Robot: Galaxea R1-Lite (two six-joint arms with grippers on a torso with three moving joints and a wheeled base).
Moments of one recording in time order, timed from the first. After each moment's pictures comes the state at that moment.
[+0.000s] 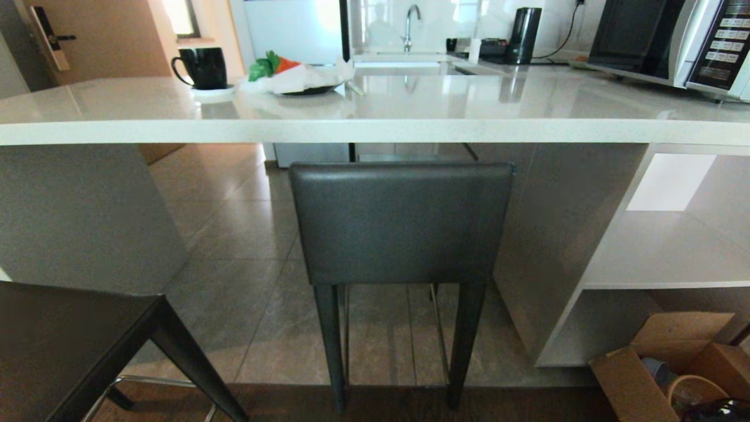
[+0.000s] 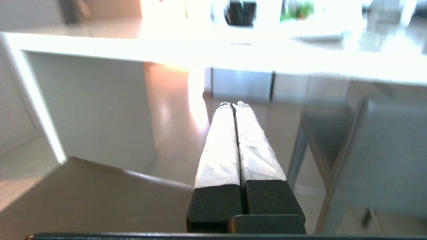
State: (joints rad) left arm -0.10 0.55 -0.49 -0.38 0.27 0.07; right arm 0.10 0.70 -0.36 -0.61 -0.24 -0.26
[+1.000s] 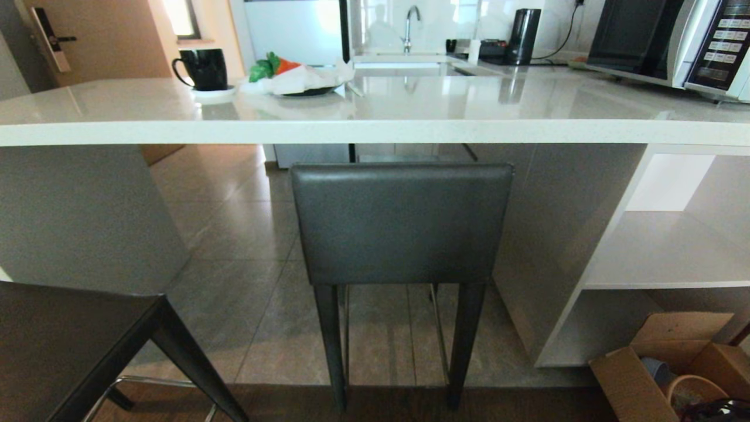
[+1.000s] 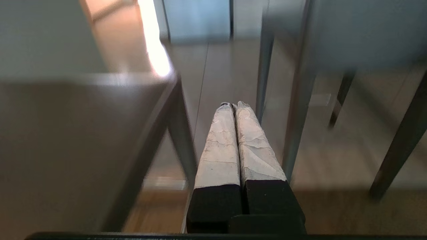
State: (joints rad) left arm 0.00 0.00 -0.06 -0.04 -0.03 0.08; right arm 0.00 0.00 -0.04 -0.07 0.01 -0.21
